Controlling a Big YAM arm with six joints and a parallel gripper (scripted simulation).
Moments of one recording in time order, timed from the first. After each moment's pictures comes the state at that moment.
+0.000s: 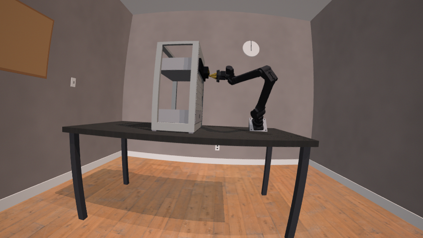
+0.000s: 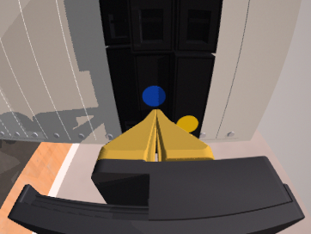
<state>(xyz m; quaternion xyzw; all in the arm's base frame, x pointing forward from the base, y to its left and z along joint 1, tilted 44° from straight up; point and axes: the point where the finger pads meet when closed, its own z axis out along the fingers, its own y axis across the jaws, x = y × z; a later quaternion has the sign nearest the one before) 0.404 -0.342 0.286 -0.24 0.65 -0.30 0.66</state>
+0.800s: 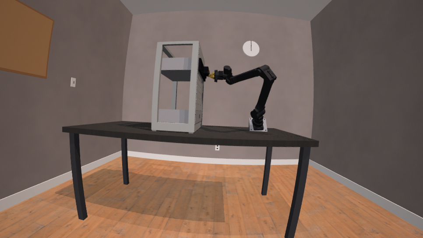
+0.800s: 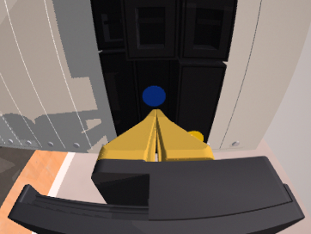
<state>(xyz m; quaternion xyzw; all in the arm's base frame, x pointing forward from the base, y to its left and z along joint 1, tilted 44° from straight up) 0.422 -0.343 0.287 -0.24 0.65 -0.30 0.66</state>
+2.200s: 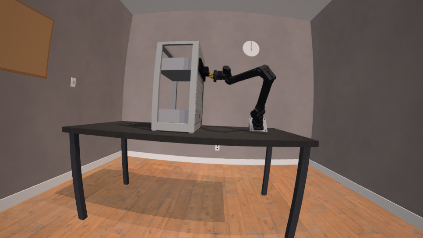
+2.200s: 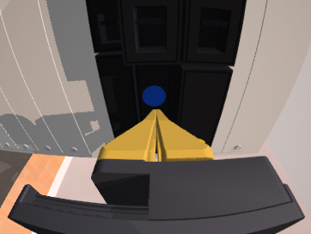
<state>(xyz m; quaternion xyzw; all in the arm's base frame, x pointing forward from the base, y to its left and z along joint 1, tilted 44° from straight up) 0.430 -0.343 0.288 -0.24 0.65 -0.30 0.66</state>
